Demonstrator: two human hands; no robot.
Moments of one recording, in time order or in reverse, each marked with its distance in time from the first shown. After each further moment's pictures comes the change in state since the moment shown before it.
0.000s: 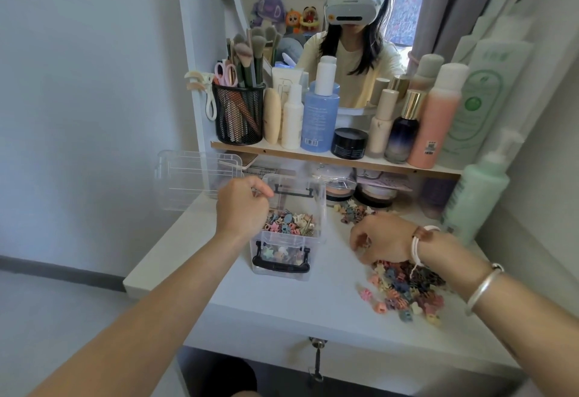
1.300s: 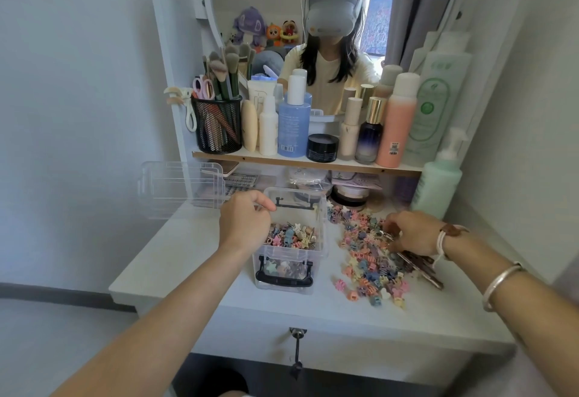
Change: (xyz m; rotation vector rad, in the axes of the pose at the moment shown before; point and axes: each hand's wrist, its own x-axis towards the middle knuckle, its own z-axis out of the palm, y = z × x) left_hand -0.025 0.009 0.017 0.013 -0.051 0.043; right_hand -0.040 0.062 0.006 0.027 0.068 0.345
